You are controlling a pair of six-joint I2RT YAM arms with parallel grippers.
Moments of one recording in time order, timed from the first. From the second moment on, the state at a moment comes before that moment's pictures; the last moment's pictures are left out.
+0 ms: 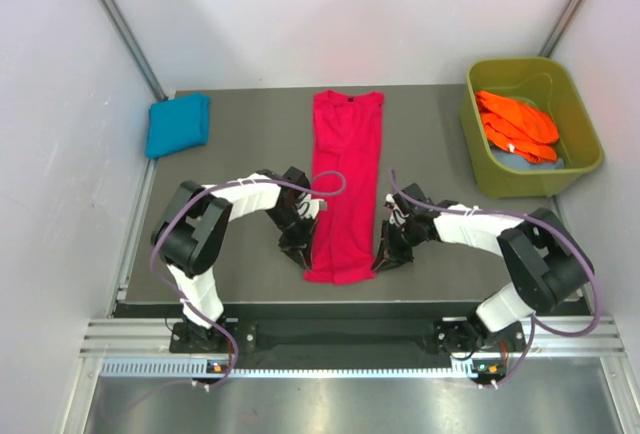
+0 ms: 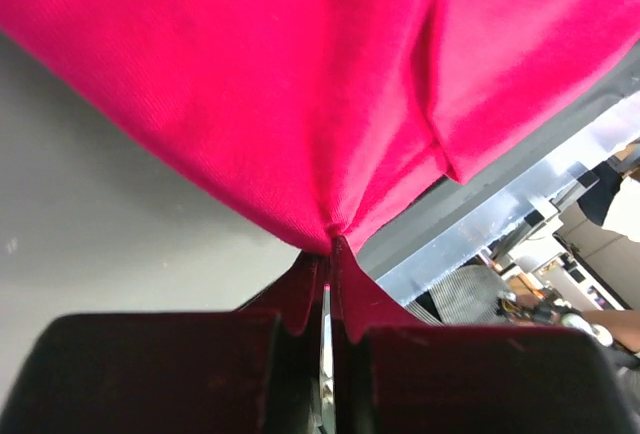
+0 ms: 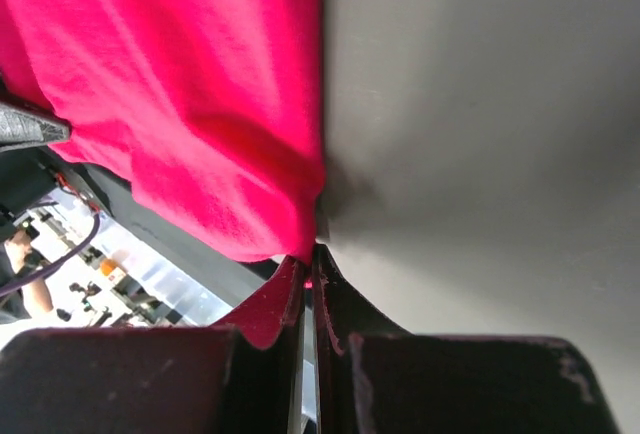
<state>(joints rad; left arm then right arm) -0.54 1.84 1.07 -0.85 0.61 -0.21 0.56 1.53 0.68 -0.38 -0.52 0.70</state>
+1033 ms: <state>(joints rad) -0.37 2.17 1.90 -1.03 0.50 -0.03 0.36 1.64 1.14 -0.44 -0.46 0.51</state>
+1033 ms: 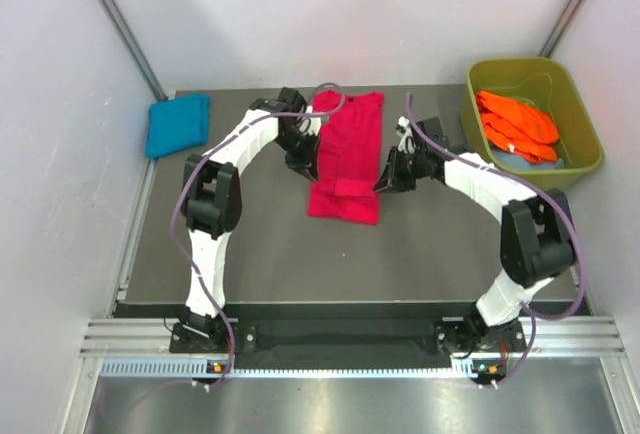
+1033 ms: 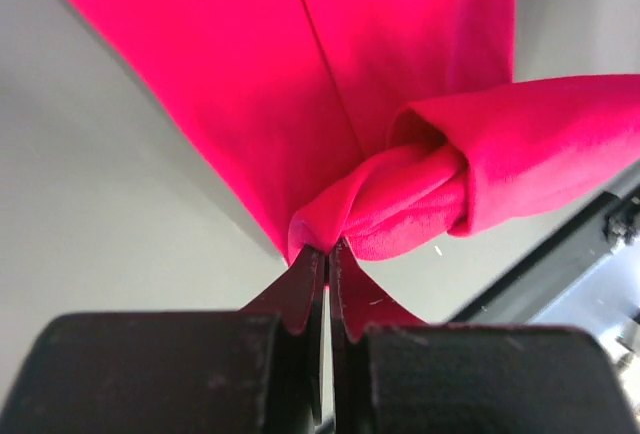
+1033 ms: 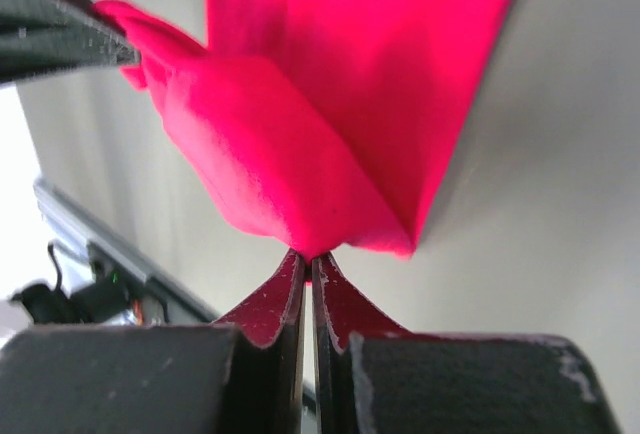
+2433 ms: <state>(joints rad) -0.30 2.51 2.43 -0.94 0.44 -0.04 0.28 2.10 1.68 -0.37 -0.36 0.41</state>
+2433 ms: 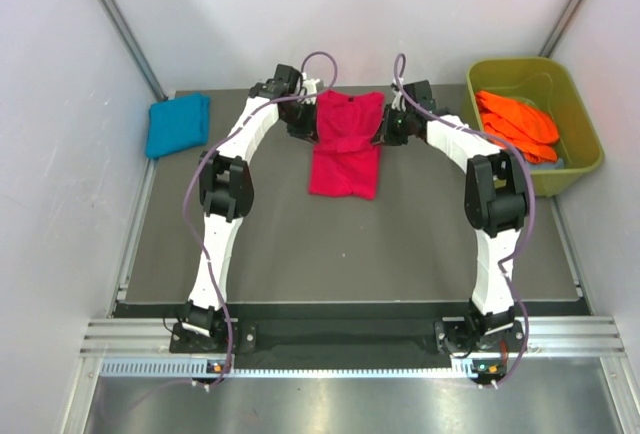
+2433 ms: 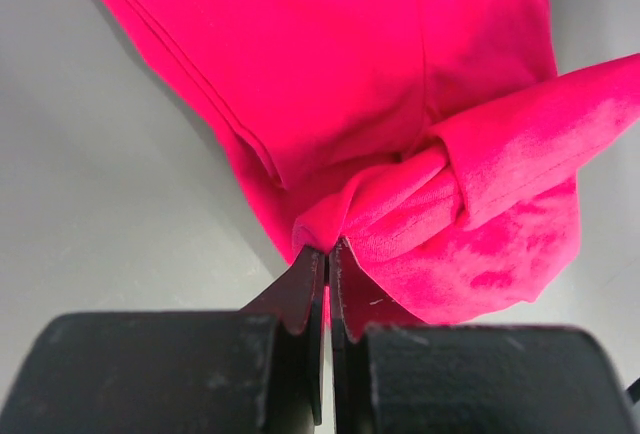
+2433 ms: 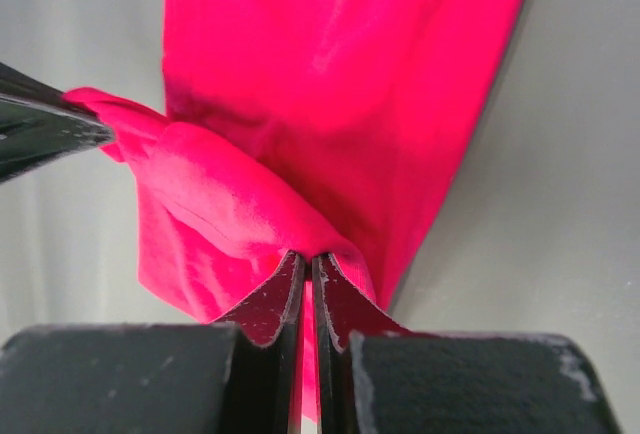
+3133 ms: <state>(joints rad) -0.29 2.34 2.22 -0.88 0.34 -0.08 0.22 2.00 1.57 -0.37 -0.35 0.37</state>
